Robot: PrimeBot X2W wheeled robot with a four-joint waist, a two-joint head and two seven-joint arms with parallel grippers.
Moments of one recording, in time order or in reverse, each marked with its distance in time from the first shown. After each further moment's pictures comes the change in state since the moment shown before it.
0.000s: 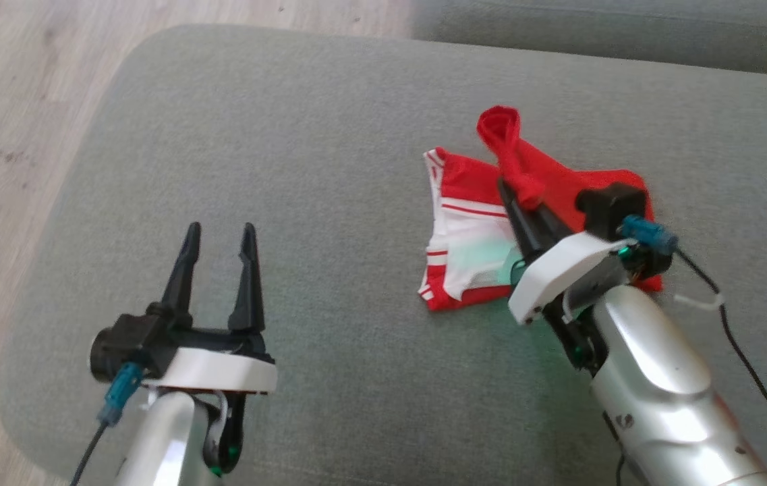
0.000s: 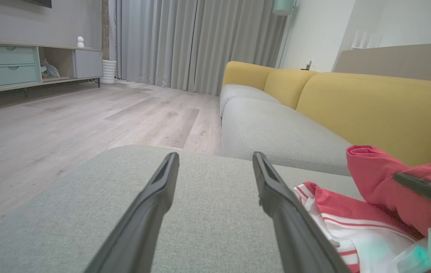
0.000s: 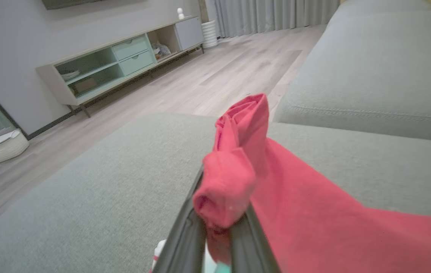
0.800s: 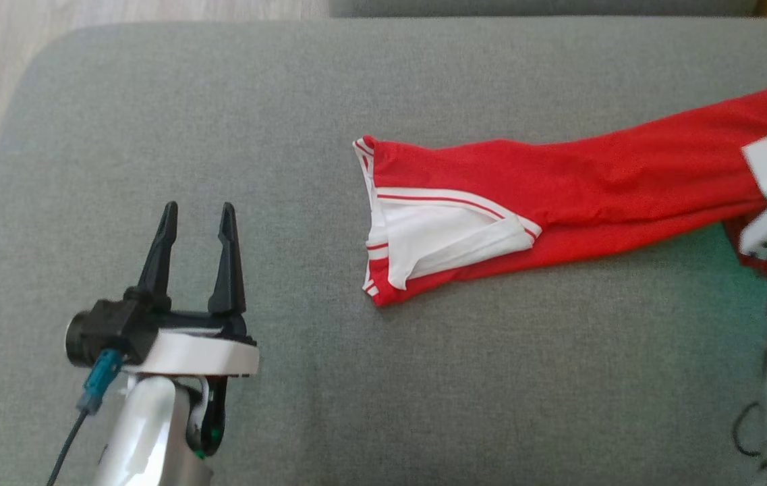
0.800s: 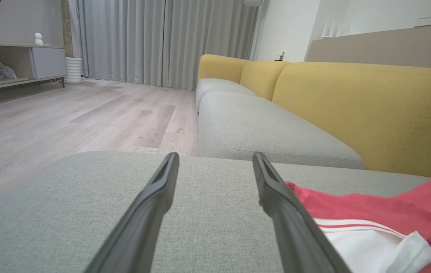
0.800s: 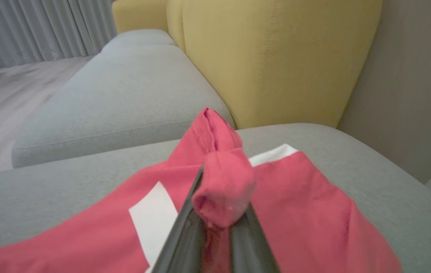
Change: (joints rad) left arm -0.035 0.001 0.062 -0.006 0.046 -0.018 0.000; right arm -0.125 -0.076 -0.881 0.181 -0.513 0.000 -0.080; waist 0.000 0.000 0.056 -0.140
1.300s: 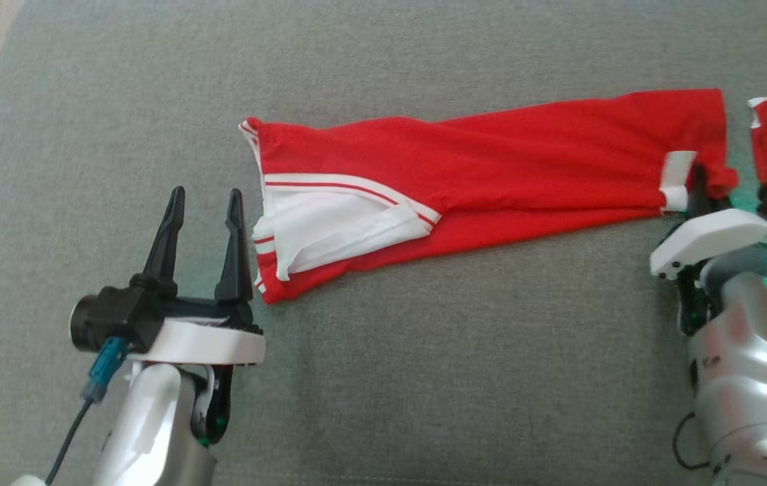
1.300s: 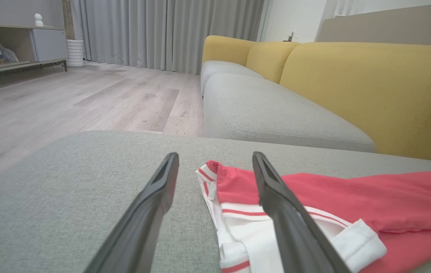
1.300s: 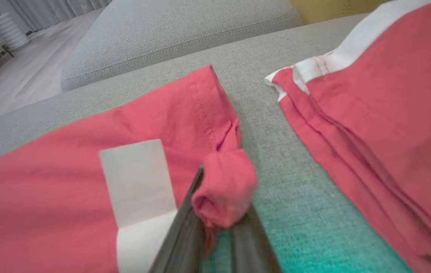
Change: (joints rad) left arm -0.026 0.005 -0.030 -0.006 -0.009 0.008 0.000; right arm -0.047 0.075 0.115 0.236 0.121 0.000 -0.055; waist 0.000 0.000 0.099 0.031
